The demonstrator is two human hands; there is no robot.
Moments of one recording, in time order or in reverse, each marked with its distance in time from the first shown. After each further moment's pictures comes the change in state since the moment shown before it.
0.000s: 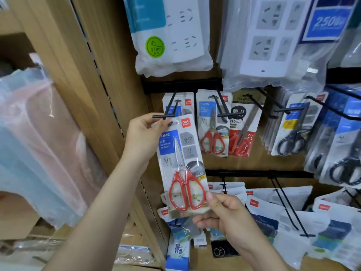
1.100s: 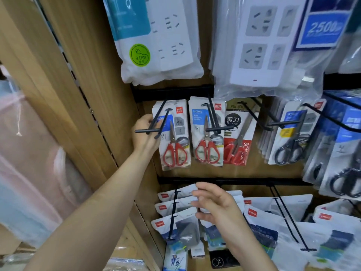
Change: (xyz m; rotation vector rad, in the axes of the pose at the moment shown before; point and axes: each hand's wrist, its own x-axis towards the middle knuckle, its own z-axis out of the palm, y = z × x) left_hand 0.098 -0.054 0.026 0.183 0.070 0.034; right_hand 0.039 -0.009 -0.015 -0.018 0.166 -0.001
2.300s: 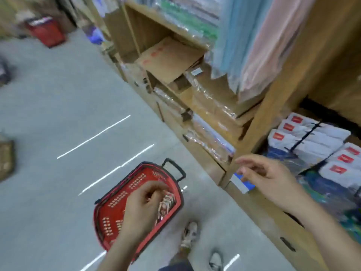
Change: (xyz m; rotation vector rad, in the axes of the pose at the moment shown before) left_hand -0.499 -0.114 -0.197 0.298 0.573 -0.732; right_hand -0.082 0.118 0.103 -0.790 -0.847 -0.127
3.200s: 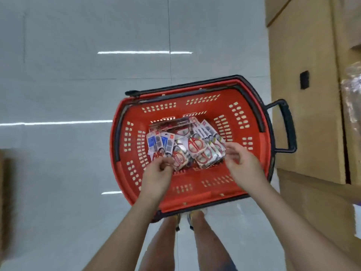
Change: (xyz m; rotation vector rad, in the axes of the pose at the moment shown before) left_hand 0.116 -0.503 -0.005 -0.351 0.203 -0.866; right_hand 0.194 0.248 0.517 -0.513 -0.522 0.180
